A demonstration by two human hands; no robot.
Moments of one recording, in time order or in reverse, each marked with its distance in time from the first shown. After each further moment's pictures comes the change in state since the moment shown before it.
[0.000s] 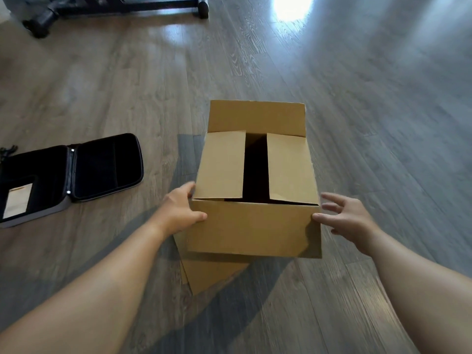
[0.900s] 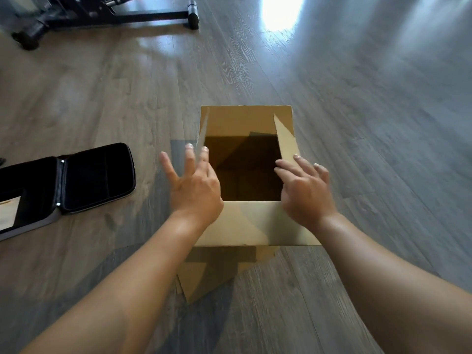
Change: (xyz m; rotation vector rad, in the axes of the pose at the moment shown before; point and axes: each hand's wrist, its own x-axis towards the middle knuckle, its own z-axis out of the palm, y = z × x) left_hand 0.001 0.089 0.017 1.072 0.566 0.246; right_hand 0.003 -0.074 0.055 -0.860 0.482 -0.751
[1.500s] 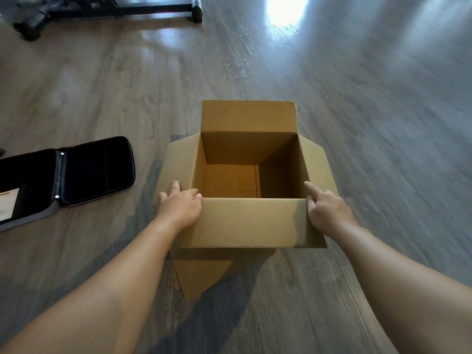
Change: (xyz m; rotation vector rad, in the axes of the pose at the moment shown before) left_hand -0.012 -0.024 0.058 -0.561 -0.699 -0.333; right_hand -0.024 0.056 0.016 0.216 -0.519 0.567
